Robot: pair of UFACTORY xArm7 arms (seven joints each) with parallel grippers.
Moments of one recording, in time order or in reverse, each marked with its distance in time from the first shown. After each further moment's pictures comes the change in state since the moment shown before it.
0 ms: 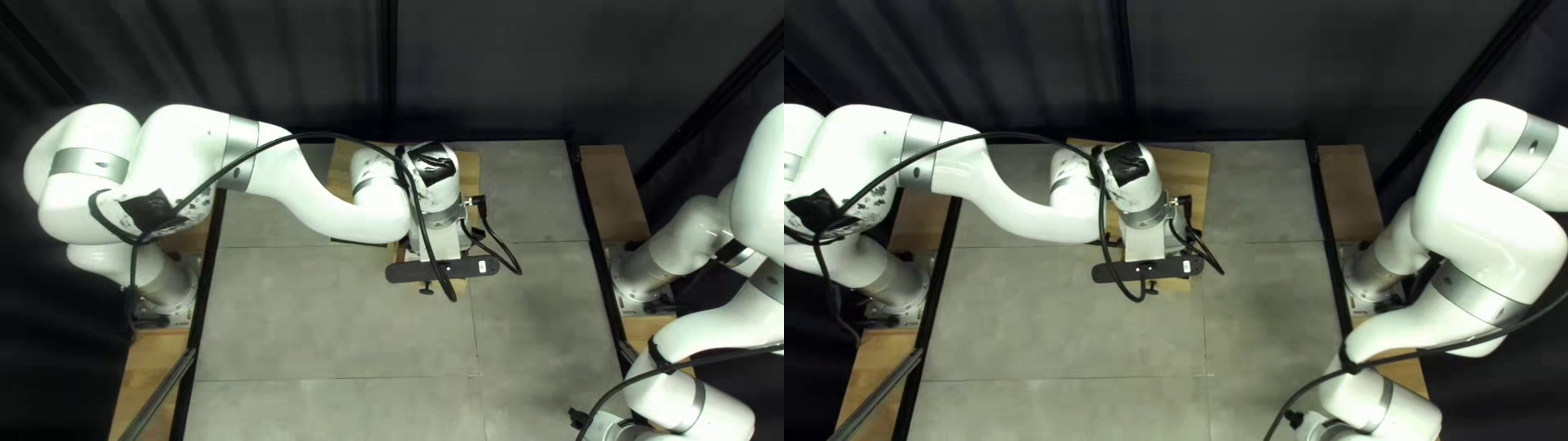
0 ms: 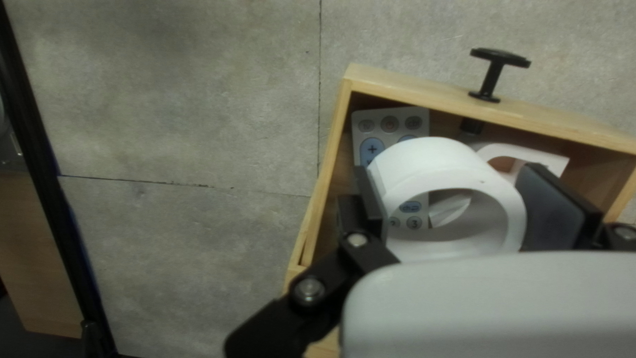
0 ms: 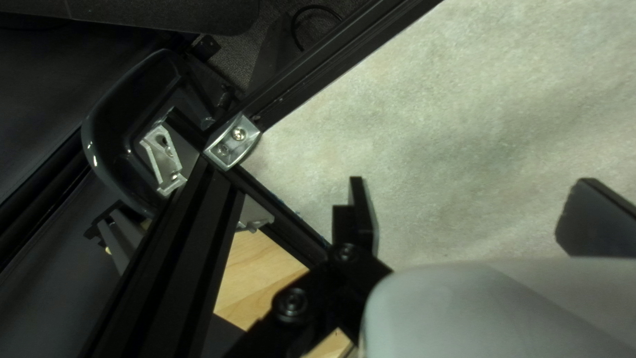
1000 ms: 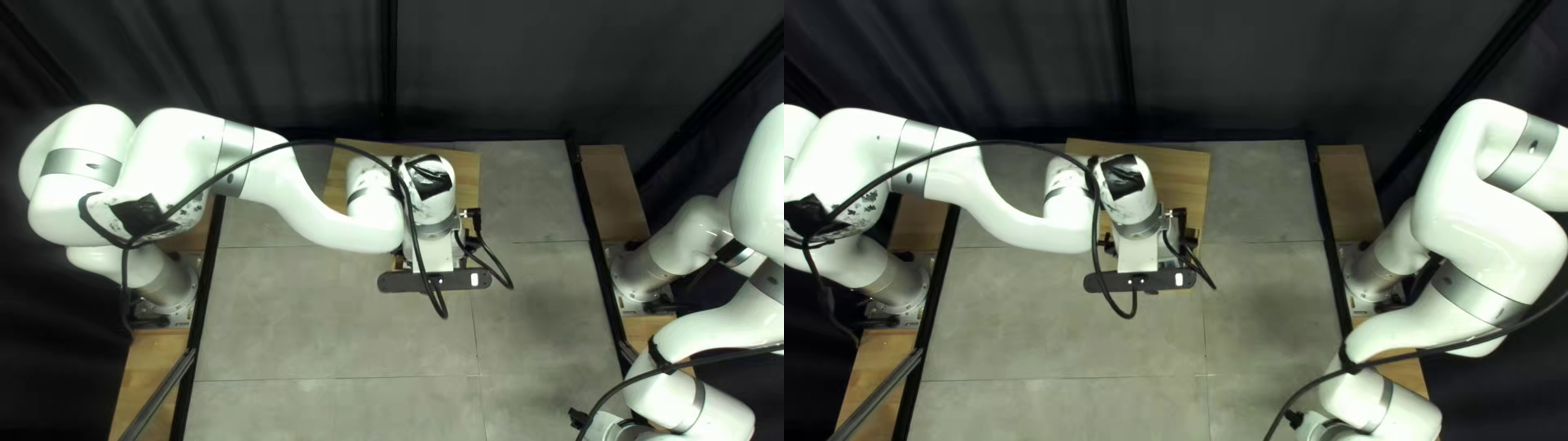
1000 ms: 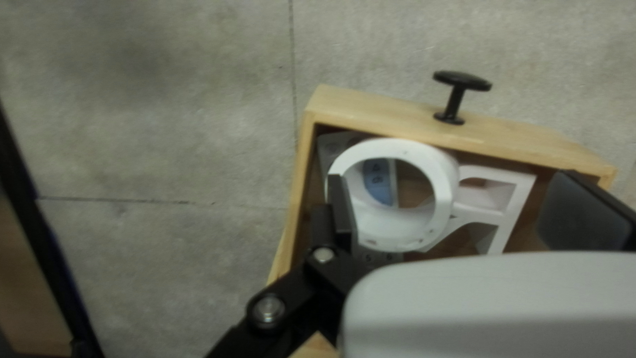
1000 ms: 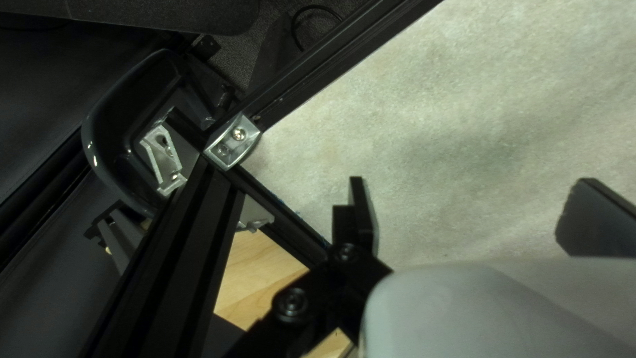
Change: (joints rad) left arm -0.035 0.017 -0.007 0.016 0.055 0.104 -0.028; right arm 0.000 0.000 0.000 0.000 0.000 0.000 0.000
